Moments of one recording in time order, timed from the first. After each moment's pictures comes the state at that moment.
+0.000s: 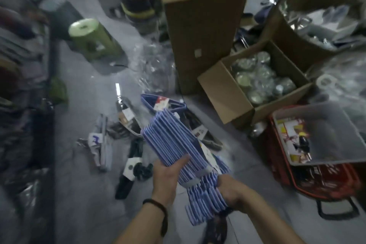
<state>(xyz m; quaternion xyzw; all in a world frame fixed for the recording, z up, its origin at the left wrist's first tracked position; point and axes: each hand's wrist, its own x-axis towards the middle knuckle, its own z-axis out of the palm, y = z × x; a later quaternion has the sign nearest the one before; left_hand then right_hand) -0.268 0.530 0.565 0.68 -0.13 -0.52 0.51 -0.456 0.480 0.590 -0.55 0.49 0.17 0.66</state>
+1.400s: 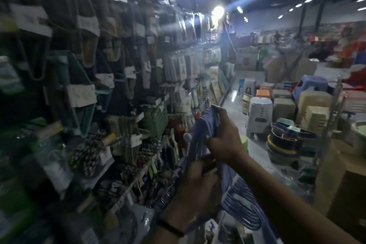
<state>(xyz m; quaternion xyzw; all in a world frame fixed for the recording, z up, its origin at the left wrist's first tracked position) 0.070 0.839 1.023 0.66 -0.31 -0.25 0.64 0.062 0.685 1.064 -0.83 0.13 -0.36 0.40</state>
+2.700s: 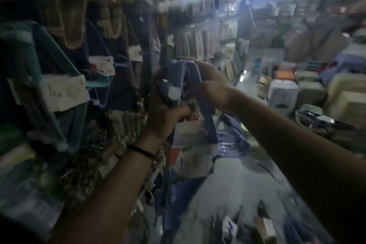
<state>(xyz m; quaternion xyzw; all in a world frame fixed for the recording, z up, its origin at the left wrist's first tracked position) 0.402 0.810 1.088 0.65 -0.34 -0.04 0.68 0.348 0.658 1.149 -0.77 -0.10 -0.23 0.59</state>
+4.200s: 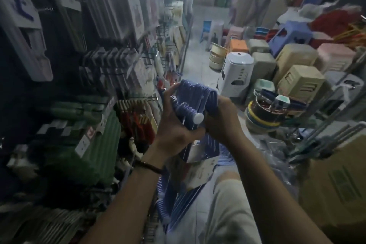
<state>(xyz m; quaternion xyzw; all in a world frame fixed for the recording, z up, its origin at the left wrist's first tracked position) 0.731 0.433 0.958 0.59 -0.47 -0.15 0.64 0.623 0.324 0.991 -0.88 0.29 -0.30 0.24</state>
